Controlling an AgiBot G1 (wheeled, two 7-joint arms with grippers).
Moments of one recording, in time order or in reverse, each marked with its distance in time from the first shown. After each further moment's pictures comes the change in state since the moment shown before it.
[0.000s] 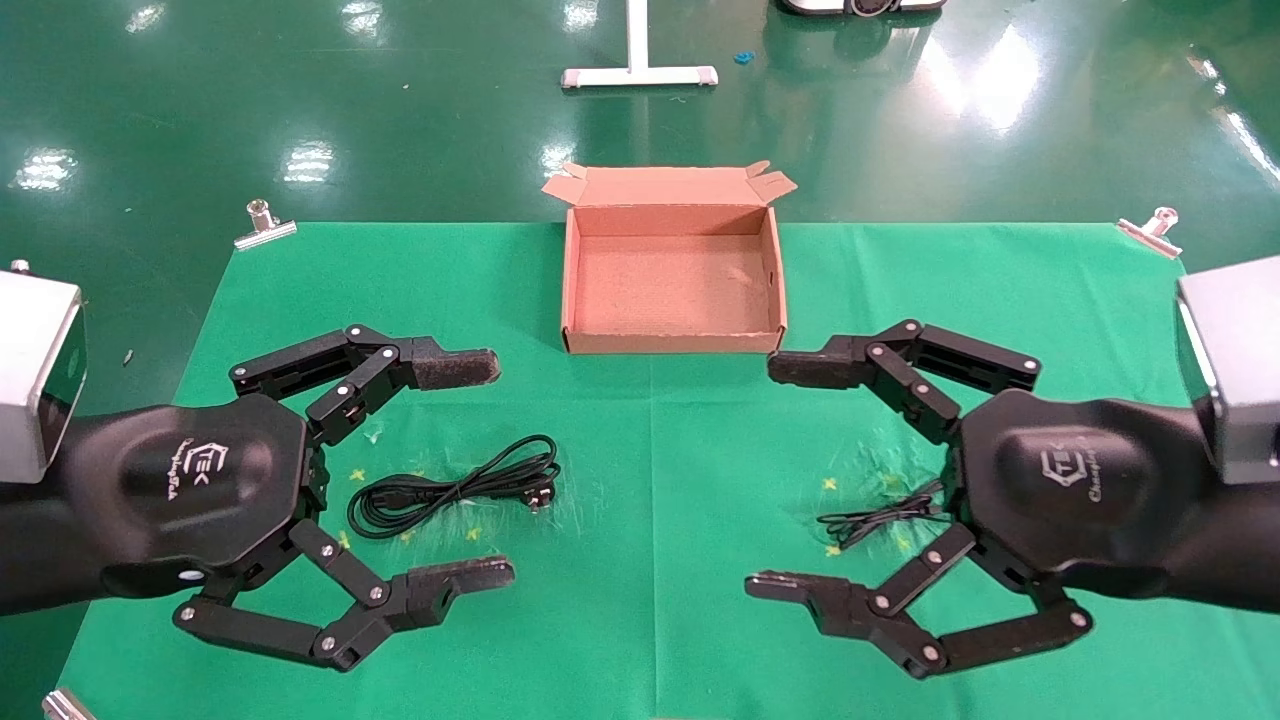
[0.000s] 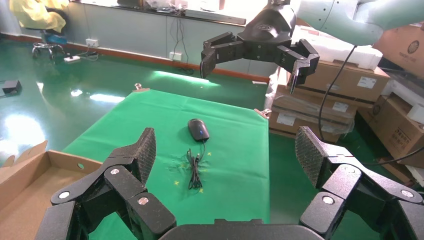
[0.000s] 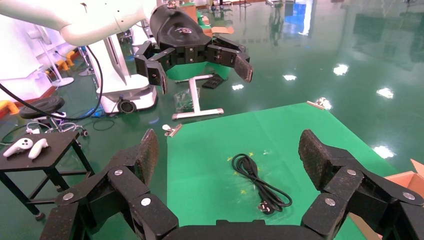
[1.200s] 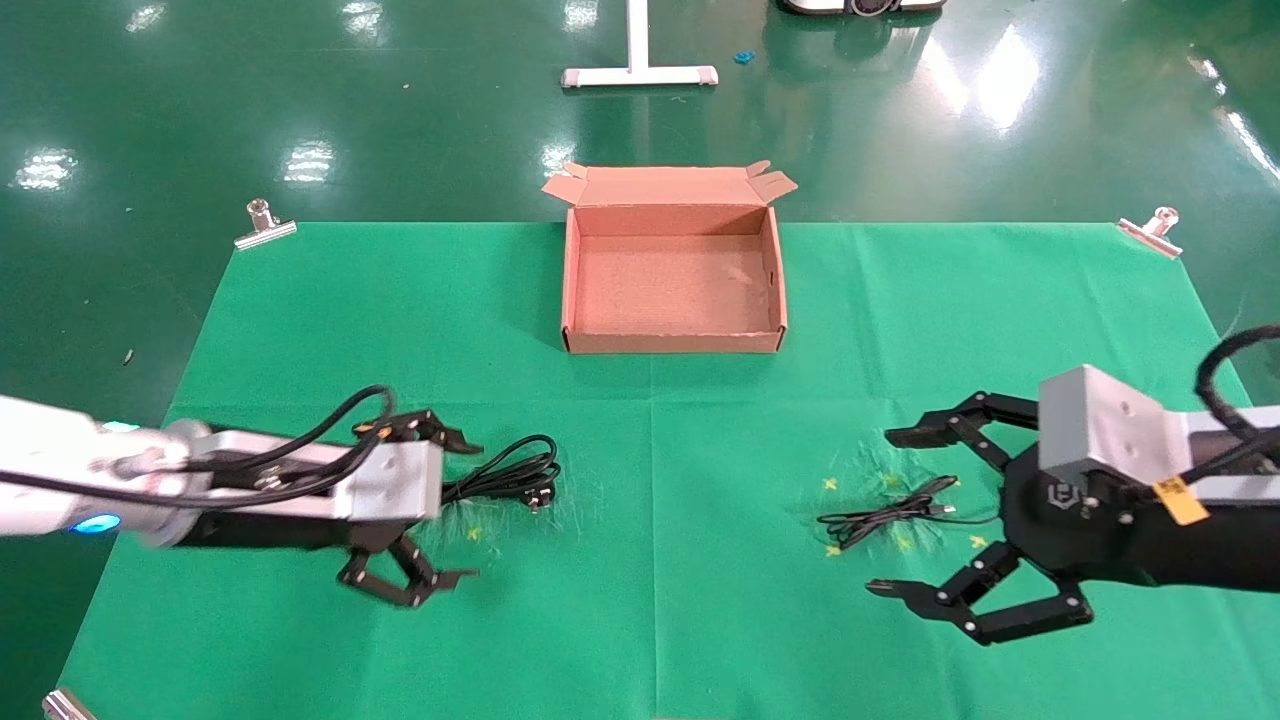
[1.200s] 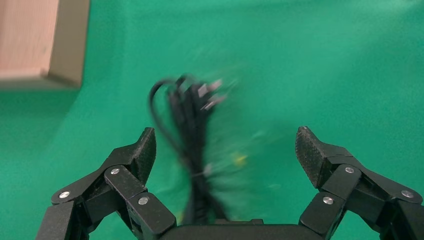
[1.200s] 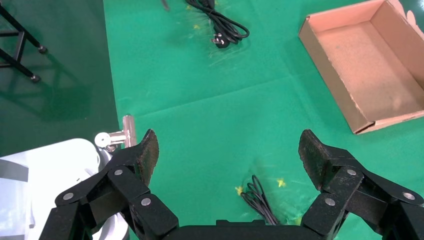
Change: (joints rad) left arm -0.270 0.168 0.331 -0.067 0.973 -0.128 -0.035; right arm 0.155 0.120 -0.132 0.074 -0.448 0.032 0.134
